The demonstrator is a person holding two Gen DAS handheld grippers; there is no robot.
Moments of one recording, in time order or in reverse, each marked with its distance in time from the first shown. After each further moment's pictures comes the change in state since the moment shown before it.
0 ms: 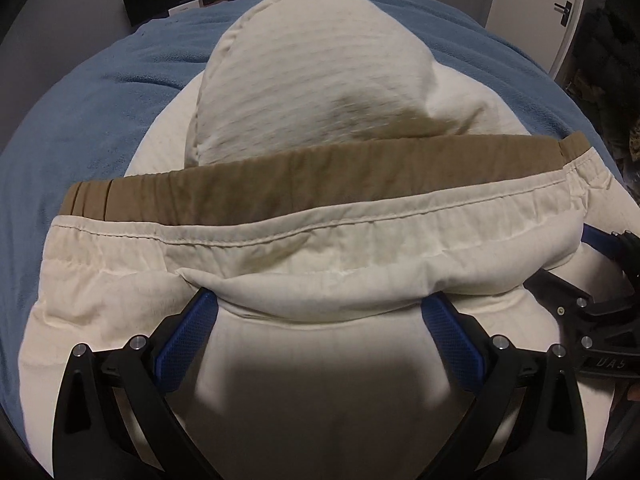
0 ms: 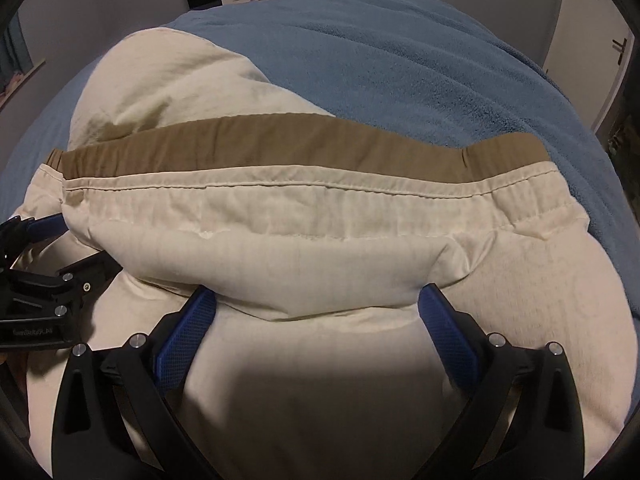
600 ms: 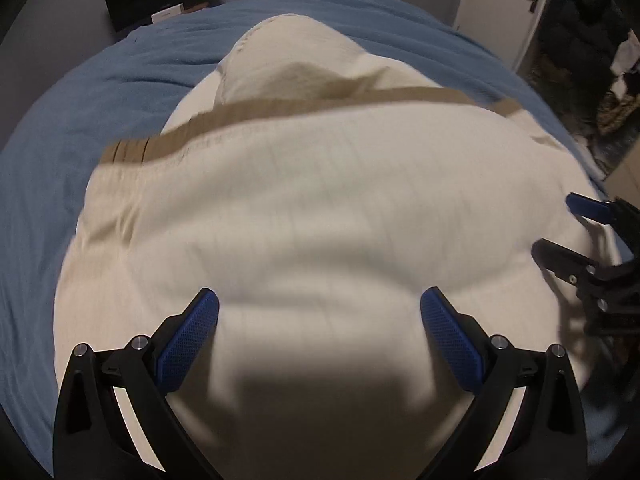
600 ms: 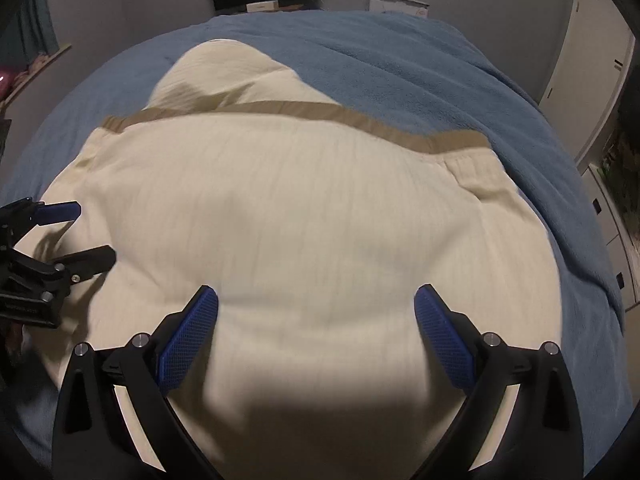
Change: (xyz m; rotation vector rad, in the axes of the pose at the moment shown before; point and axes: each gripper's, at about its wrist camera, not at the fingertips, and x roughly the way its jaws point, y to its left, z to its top) left arm -0.066 -0.004 -0.038 0.064 0.024 -0.058; right arm -0.084 0.003 -0.038 -0.056 -0.015 0.014
